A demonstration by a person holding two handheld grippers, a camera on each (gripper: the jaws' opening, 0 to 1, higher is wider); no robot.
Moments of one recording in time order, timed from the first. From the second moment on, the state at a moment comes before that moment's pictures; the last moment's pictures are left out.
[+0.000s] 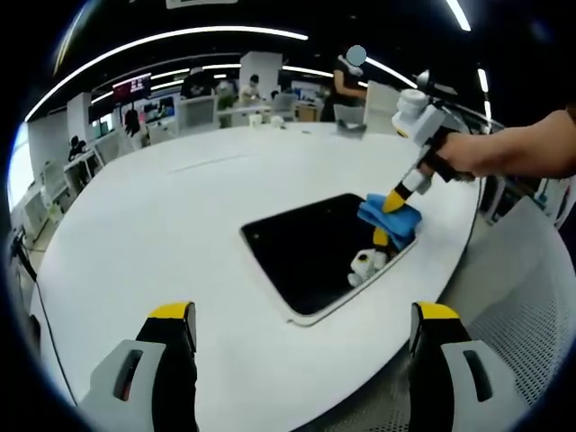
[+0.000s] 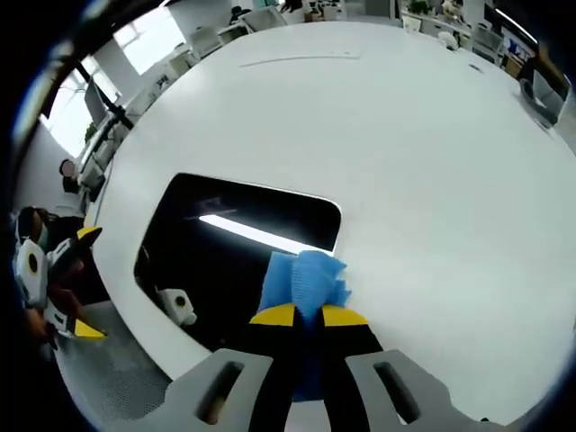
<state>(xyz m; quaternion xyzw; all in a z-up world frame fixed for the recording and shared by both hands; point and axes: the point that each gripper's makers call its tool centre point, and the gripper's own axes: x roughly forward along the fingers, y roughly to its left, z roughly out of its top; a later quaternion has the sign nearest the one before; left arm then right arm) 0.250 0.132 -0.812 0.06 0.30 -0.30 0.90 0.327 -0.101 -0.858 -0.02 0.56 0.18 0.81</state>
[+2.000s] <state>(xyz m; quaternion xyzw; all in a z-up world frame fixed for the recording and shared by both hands) 0.250 0.133 -0.813 0.06 0.31 -0.30 0.90 0.402 -0.100 -0.858 -0.05 0.55 0.17 0.82</state>
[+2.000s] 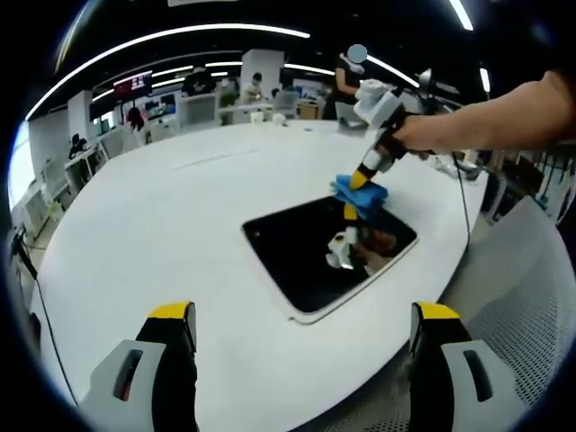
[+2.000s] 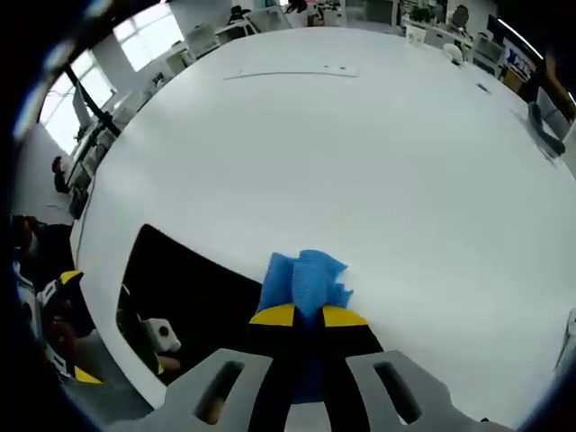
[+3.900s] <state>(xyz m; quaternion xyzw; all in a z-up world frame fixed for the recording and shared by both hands) 0.243 0.133 -0.816 0.07 0.32 -0.31 0.89 0.386 -0.165 -0.840 -0.05 0.52 0.16 0.84</state>
